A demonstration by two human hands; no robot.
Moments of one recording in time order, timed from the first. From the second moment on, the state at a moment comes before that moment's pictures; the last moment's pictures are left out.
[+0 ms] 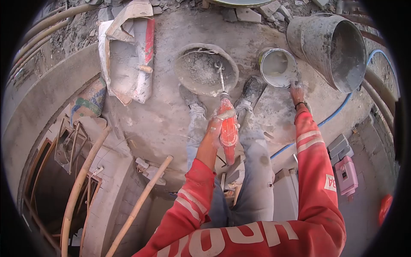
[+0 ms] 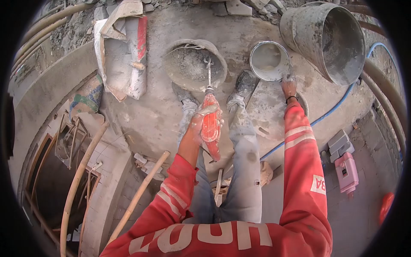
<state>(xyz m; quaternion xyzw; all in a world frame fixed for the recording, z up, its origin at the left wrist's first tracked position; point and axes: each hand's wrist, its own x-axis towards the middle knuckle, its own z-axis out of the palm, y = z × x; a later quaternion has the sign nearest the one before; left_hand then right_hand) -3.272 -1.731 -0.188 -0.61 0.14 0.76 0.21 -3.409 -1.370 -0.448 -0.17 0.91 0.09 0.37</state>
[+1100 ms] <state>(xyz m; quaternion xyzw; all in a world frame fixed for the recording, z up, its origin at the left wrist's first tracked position) -3.258 -1.843 -0.229 -0.55 0.10 0.76 0.34 -3.190 -1.765 -0.124 0.35 0.81 -0.31 0.35</state>
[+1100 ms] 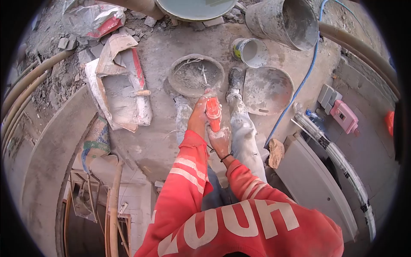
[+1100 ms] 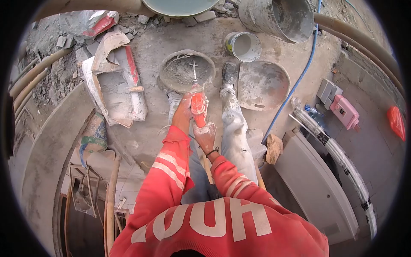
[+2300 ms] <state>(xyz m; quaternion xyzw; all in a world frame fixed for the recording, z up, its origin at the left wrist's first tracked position) -3.237 -1.894 -0.217 -0.47 -0.05 0.87 0.17 -3.251 -1.754 -0.105 -0.05 0.90 -0.25 0.34</state>
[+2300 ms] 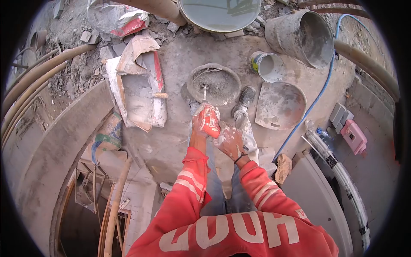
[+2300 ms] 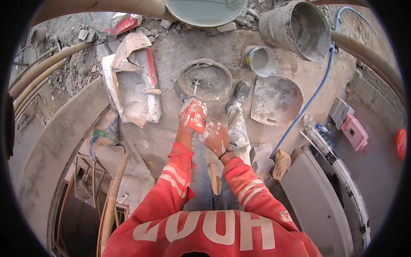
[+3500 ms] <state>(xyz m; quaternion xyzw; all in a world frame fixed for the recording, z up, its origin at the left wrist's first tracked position) -3.319 -1.838 -0.226 -0.53 0.08 0.79 0.31 -3.251 -1.723 -0.132 0.13 0.93 -0.17 0.30</state>
